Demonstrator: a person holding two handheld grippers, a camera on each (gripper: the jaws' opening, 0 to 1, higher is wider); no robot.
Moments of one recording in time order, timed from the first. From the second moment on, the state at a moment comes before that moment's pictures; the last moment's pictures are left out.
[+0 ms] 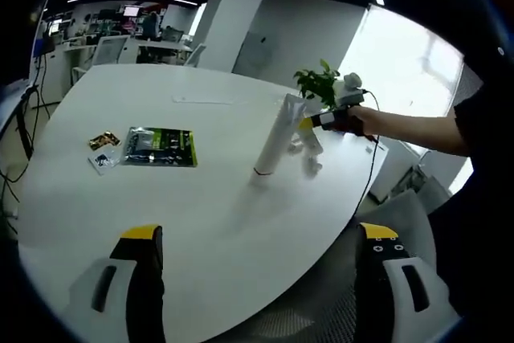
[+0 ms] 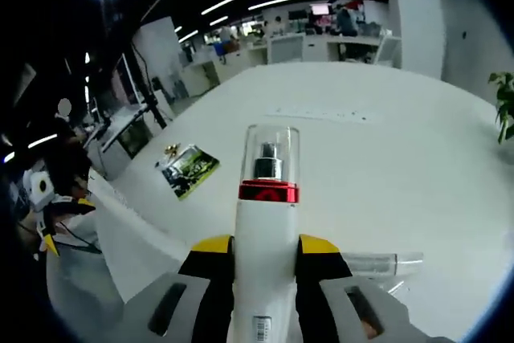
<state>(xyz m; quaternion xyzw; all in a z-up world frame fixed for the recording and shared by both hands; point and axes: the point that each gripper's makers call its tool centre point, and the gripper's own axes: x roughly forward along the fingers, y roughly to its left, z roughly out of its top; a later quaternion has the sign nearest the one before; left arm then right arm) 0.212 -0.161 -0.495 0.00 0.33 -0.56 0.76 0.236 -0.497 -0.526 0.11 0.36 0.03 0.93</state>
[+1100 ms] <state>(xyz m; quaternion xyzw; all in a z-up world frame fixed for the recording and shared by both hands) 0.202 -0.186 -0.460 -0.01 0.29 -0.60 0.75 0.174 -0.427 -0.411 0.07 0.14 -0.01 0.99</state>
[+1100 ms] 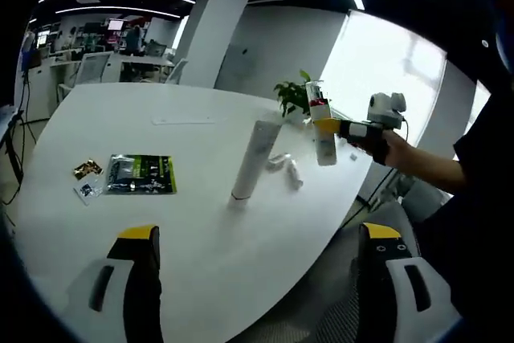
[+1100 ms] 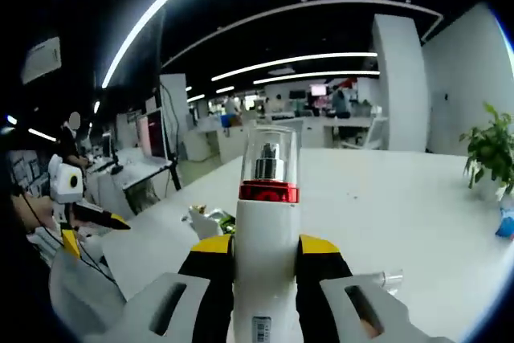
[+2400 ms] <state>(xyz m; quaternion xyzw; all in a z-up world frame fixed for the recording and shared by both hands) 0.163 -0.241 -0.370 -0.05 0.23 -0.67 0.71 0.175 -0.243 -0.397 -0.04 0.13 0.16 0.98</state>
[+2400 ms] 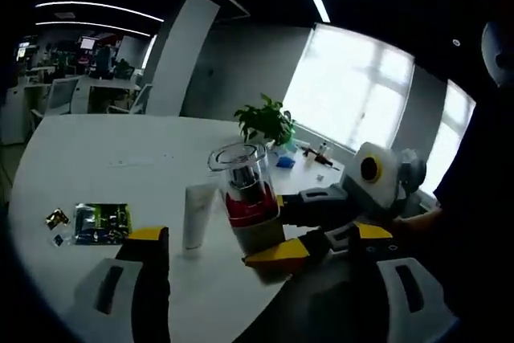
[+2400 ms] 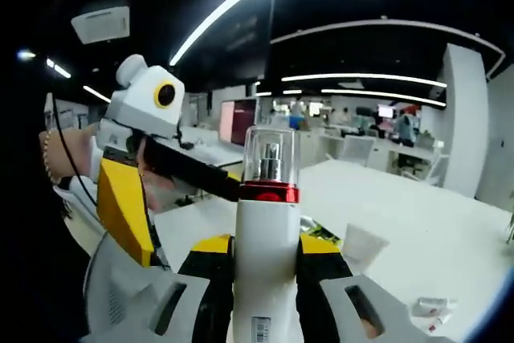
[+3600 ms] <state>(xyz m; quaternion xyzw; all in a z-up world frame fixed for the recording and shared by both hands) 0.184 -0.245 -0.357 -0.03 0.18 -0.63 0.76 0.181 -0.210 -0.381 -0.08 0.11 0.19 0.97</state>
